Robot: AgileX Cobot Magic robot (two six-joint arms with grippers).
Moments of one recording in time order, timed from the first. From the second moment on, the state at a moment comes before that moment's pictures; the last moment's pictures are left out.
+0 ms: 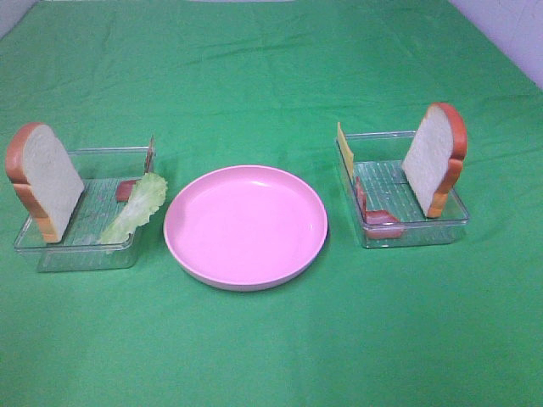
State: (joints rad) left arm -0.03 0.07 -0.56 0.00 1.00 -0.01; right arm -0.09 0.00 -0.50 0.08 1.07 -0.06
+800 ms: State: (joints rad) left arm -0.03 1.03 -0.96 -0.06 0.94 -0.01; right arm -0.09 0.00 -0.50 0.08 1.07 -0.06
